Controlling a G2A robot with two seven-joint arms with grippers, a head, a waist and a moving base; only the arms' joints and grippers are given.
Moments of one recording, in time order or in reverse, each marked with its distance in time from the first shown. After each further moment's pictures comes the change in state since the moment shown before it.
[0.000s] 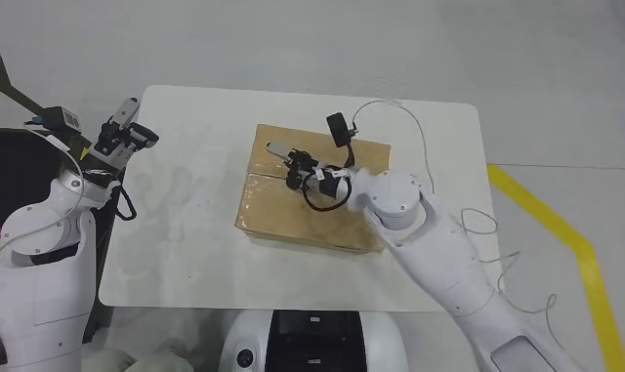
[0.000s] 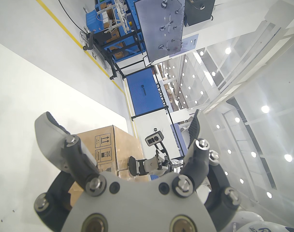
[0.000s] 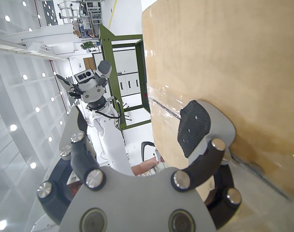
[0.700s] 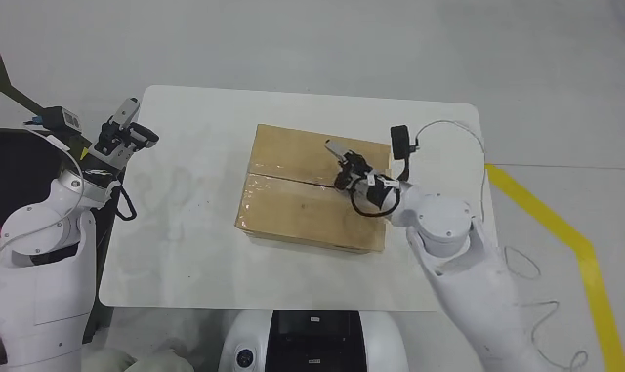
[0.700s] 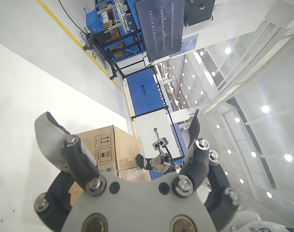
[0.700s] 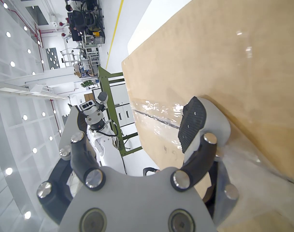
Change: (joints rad) left arm 0.000 0.000 0.000 0.000 0.000 0.000 0.000; right arm -0.262 0.067 0.245 -0.261 -0.107 0.137 -0.072
